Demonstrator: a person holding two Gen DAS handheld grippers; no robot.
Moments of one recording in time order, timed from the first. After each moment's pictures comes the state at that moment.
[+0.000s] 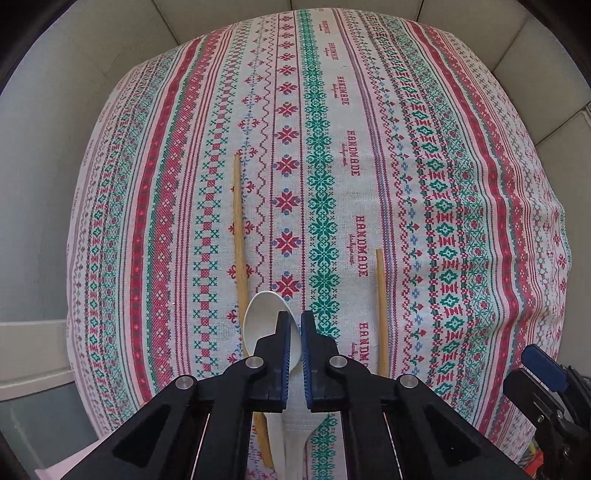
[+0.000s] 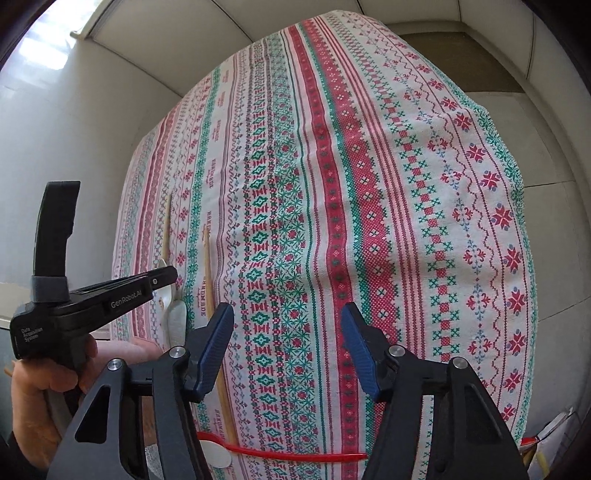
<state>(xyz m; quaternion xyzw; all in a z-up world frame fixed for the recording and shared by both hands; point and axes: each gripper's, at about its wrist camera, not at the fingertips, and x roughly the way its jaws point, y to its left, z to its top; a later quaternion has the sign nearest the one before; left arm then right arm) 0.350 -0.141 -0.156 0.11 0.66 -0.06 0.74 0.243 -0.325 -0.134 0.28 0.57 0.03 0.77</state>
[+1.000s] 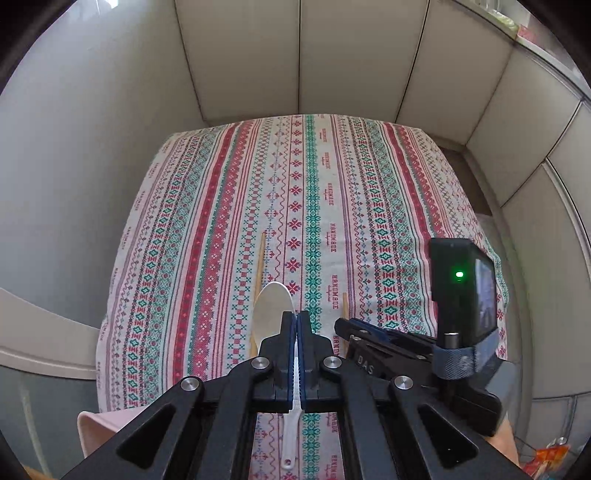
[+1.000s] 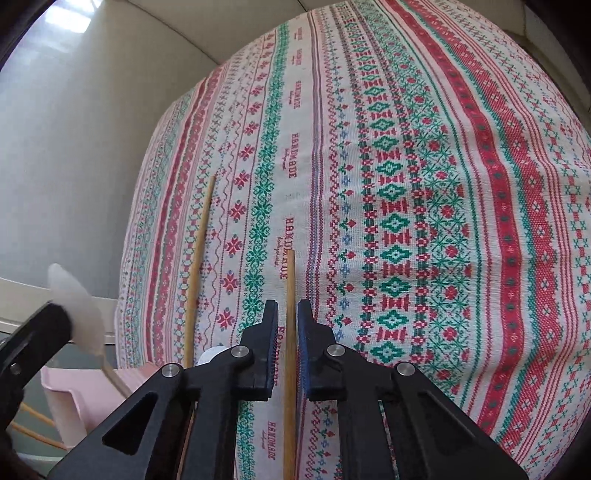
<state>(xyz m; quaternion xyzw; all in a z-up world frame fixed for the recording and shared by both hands) 0.308 -0.121 -0.048 0.05 0.54 -0.09 0.83 0.341 -0.230 -0.175 0.25 0.59 0.09 0.76</state>
